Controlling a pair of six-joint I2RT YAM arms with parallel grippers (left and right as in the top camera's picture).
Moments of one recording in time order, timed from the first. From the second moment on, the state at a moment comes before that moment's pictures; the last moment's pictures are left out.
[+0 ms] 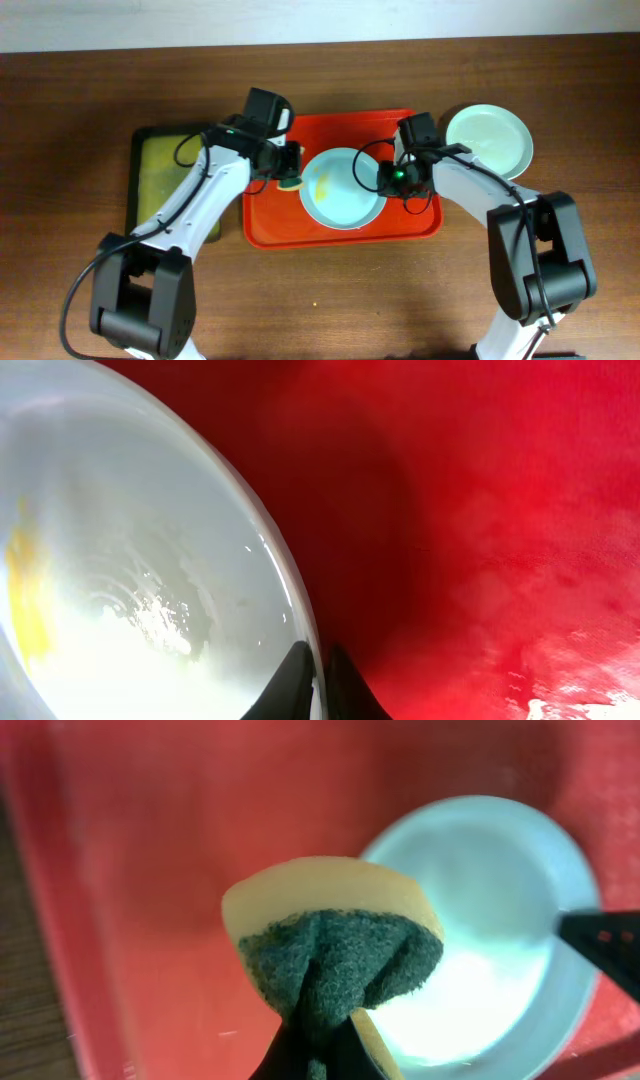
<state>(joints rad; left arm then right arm) -0.35 1.82 1.38 -0.71 0.12 -0.31 0.24 1.91 1.14 -0.47 -0.25 0.35</state>
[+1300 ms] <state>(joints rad) -0.49 2.02 1.38 -0.61 0.05 -0.50 0.35 1.92 1.13 -0.42 -0.25 0.47</state>
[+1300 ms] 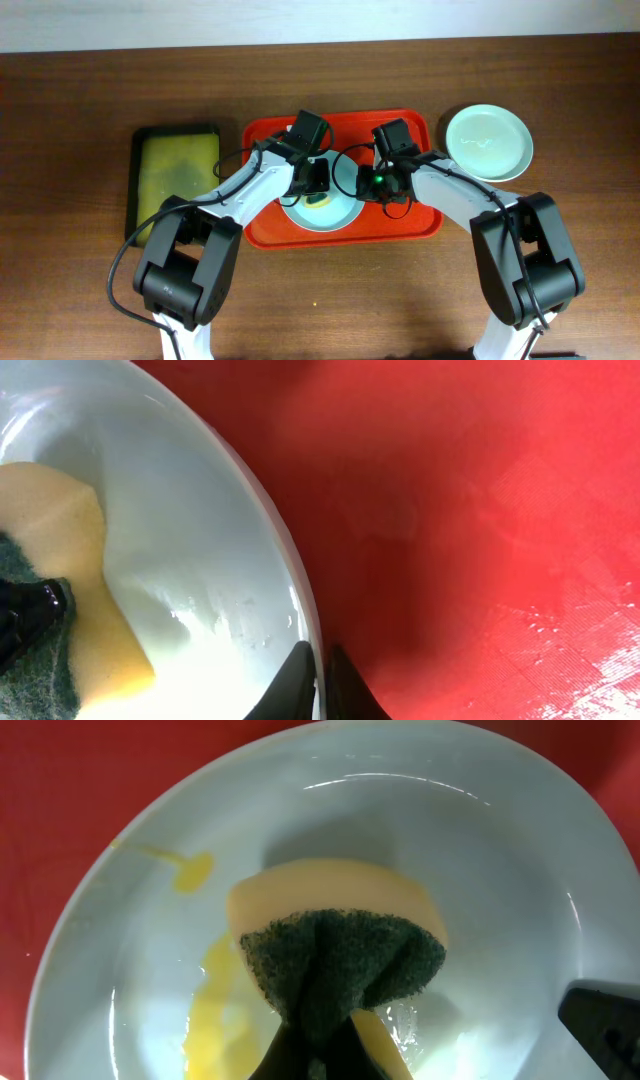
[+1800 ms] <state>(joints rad) -0.49 2.02 1.38 -0.61 0.05 -0.50 0.35 1.92 1.13 -0.42 -0.25 0.46</state>
